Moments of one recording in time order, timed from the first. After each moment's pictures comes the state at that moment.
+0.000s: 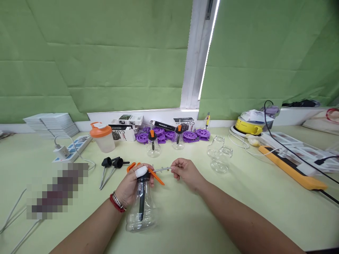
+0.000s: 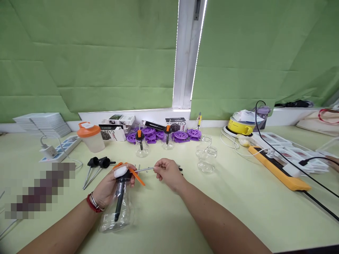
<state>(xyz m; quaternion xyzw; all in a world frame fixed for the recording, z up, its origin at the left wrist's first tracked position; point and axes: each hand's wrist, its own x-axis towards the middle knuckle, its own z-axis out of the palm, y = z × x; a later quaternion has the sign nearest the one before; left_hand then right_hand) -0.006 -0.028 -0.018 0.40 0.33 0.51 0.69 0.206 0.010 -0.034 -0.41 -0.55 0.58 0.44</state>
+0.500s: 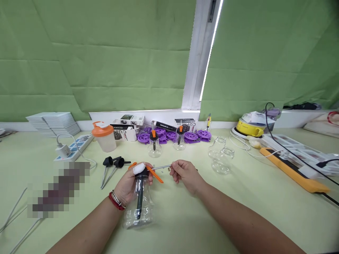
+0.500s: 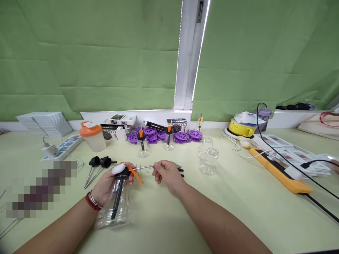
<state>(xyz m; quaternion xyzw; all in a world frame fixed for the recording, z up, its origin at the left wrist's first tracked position) -0.012 -0.030 -0.011 0.36 0.31 0.52 0.71 0.196 0.001 -0.031 -0.38 -0.53 0.62 0.45</state>
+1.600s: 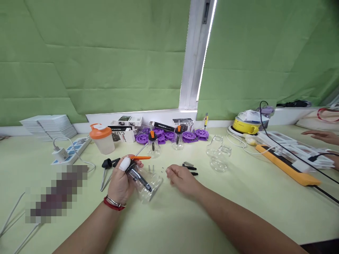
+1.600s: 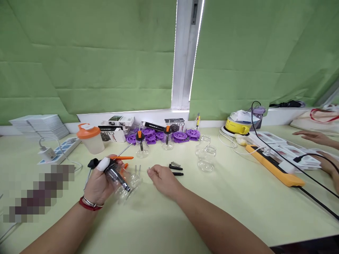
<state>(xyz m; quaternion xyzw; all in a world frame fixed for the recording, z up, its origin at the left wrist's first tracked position) -0.016 -0.029 0.002 0.29 0.35 0.69 0.56 0.191 -0.017 -0.026 -0.46 -0.70 0.46 0.31</state>
